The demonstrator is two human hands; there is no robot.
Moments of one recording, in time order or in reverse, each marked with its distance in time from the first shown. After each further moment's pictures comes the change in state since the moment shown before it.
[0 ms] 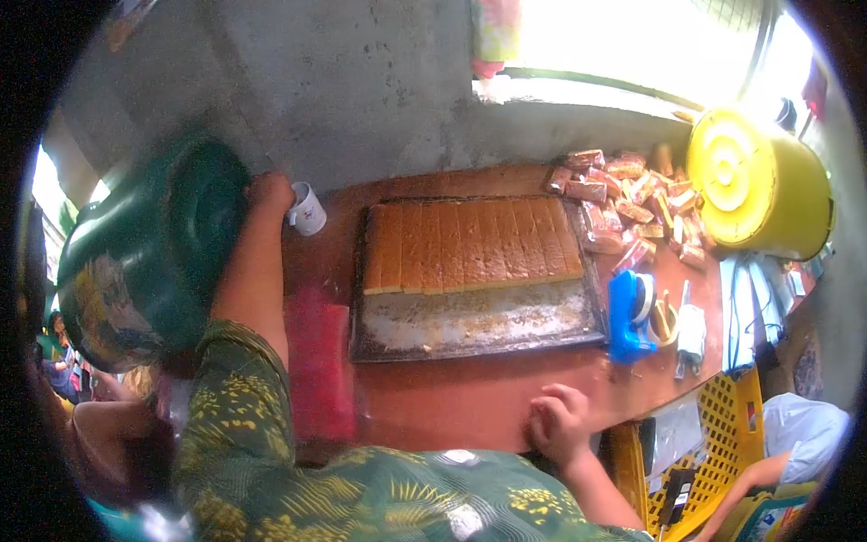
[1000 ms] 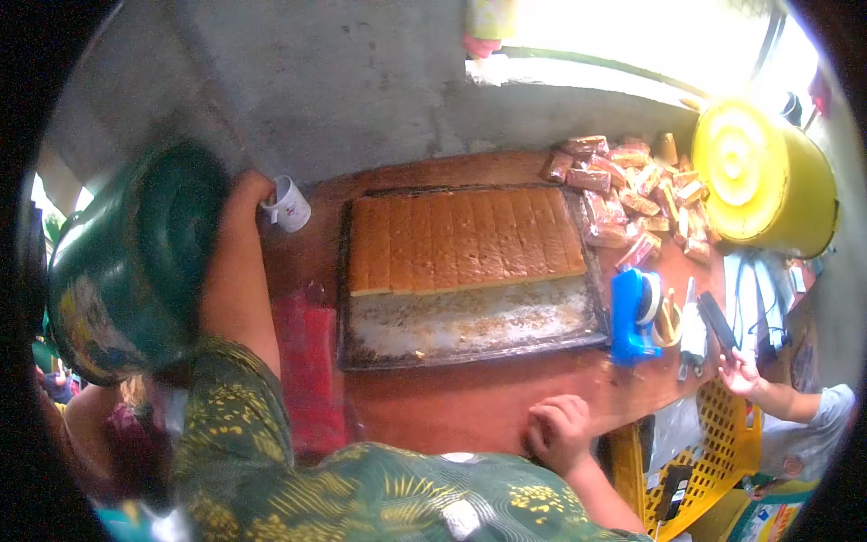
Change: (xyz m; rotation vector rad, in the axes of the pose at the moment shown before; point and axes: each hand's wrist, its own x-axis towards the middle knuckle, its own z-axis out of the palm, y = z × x) left_hand 0.091 -0.022 0.055 -0.159 -0.226 -0.047; right_hand 0.007 0.003 -0.003 0.043 -0.060 -0.017
